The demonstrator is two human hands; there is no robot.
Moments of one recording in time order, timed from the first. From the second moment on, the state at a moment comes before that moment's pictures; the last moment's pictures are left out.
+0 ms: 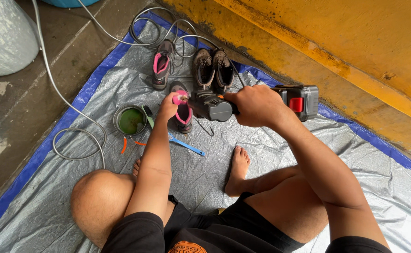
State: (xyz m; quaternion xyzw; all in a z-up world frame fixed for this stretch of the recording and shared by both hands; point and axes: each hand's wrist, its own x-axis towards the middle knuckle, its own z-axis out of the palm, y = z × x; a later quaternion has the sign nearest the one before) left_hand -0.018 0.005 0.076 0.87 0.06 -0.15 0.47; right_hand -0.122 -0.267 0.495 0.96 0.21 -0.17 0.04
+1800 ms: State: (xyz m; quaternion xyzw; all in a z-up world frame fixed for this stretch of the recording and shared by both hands) left_hand -0.008 -0.054 0.081 0.86 -0.07 -0.18 0.47; right_hand -0.113 -0.313 0.504 0.96 0.16 -0.23 0.07
